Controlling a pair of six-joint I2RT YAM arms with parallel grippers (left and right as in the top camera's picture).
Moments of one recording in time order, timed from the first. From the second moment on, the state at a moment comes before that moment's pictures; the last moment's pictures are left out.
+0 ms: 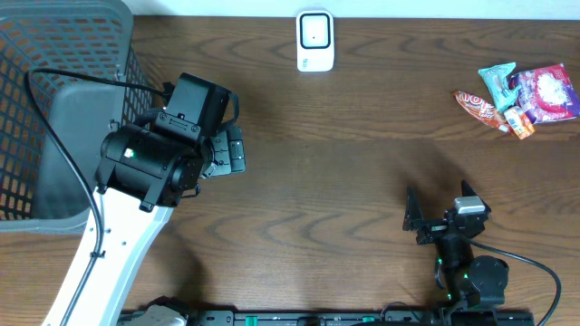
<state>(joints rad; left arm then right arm) -0.41 1.34 1.57 -1.38 -0.24 -0.48 0.02 0.01 0.01 -0.07 -0.10 0.01</state>
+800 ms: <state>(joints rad) -0.37 1.23 1.40 -1.24 -0.20 -0.48 0.02 0.01 0.01 -0.07 -0.10 0.01</state>
